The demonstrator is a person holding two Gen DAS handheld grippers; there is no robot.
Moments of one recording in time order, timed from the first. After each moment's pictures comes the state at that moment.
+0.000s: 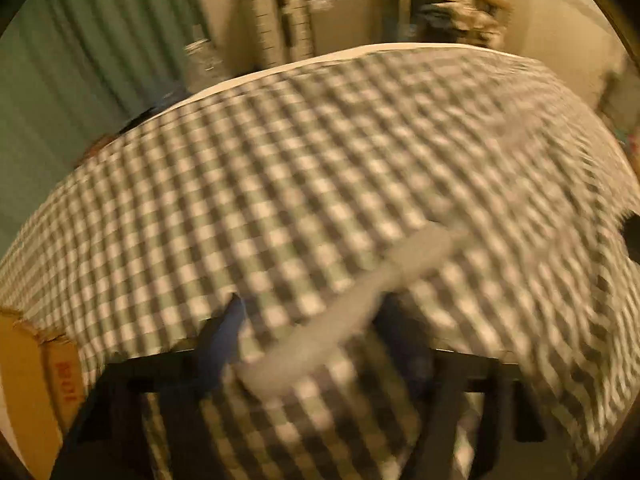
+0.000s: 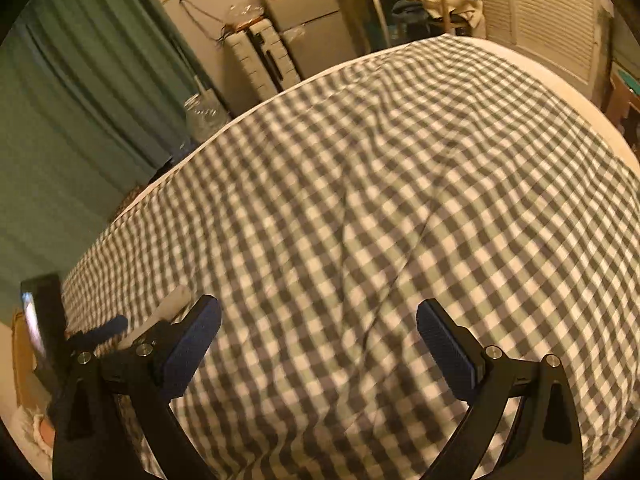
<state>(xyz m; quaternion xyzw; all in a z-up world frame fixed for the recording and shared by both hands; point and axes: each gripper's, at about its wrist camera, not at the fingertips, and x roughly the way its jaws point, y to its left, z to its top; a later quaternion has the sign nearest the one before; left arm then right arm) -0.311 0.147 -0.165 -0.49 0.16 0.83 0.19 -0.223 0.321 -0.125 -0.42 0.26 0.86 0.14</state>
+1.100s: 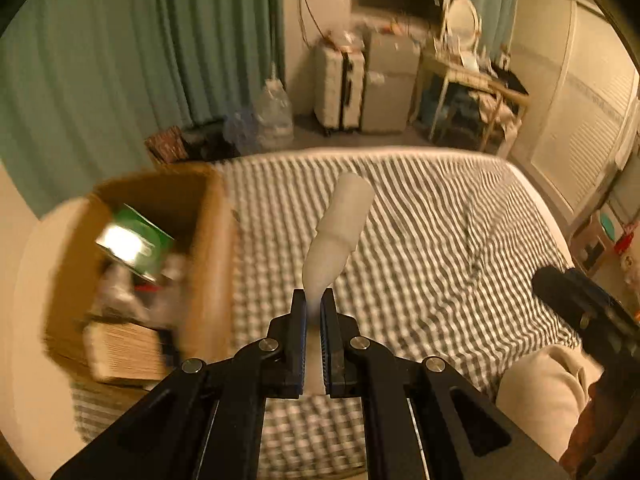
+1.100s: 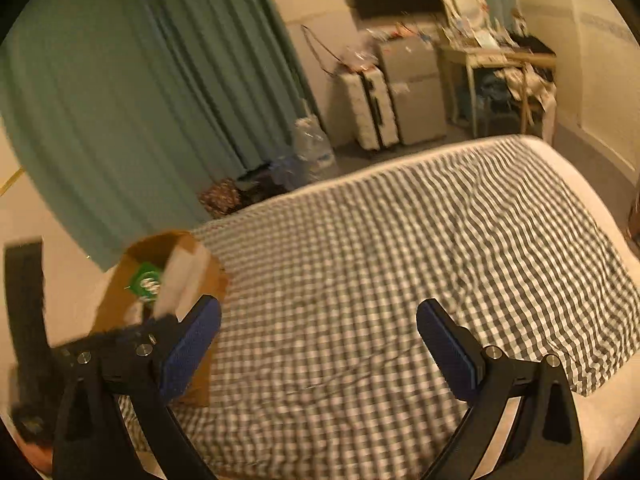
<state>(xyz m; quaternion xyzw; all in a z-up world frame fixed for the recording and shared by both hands) -0.116 0.013 0.039 -0.42 0.05 0.90 0.10 -0.069 0.138 0.051 -0.33 0.16 0.93 0.00</state>
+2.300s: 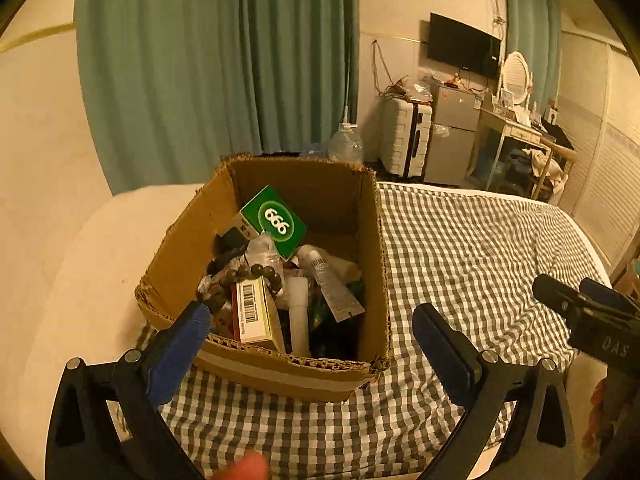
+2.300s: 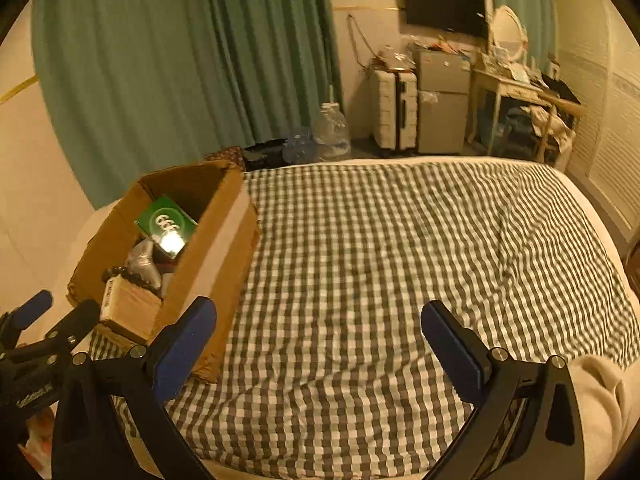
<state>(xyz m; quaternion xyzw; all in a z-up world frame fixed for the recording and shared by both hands) -0.063 -0.133 0.000 -0.34 0.01 0.94 0.01 -0.087 0.037 -0.009 -0.36 0.08 0.93 0.02</state>
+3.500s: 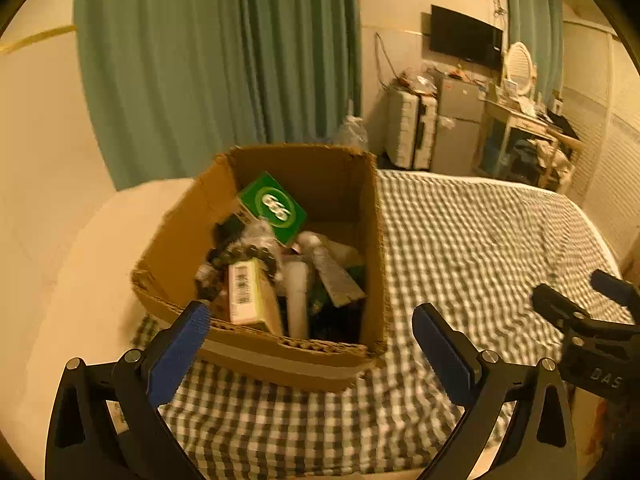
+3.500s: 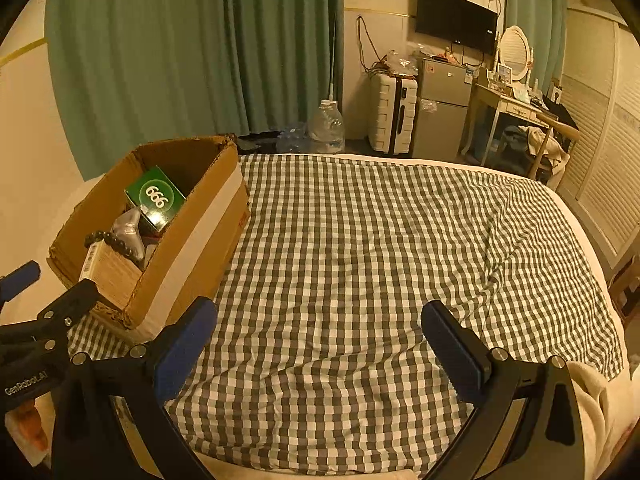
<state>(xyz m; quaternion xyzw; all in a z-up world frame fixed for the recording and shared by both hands) -0.060 -0.124 -0.019 -0.34 0.03 0.94 -0.02 -0.083 0.012 -0.023 -0.37 0.01 0.93 0.03</state>
